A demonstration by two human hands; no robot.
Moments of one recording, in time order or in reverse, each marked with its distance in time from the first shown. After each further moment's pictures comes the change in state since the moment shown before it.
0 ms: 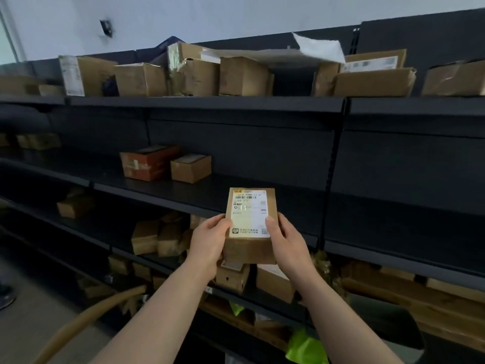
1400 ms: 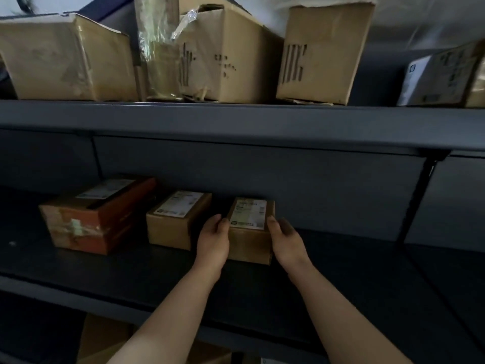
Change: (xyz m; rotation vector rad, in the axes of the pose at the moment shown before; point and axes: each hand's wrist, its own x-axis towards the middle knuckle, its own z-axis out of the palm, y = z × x) left_hand 0.403 0.027 -0.007 0.111 -0.141 0.119; right_hand 0.326 -0.018 0.152 0.038 0.185 0.244
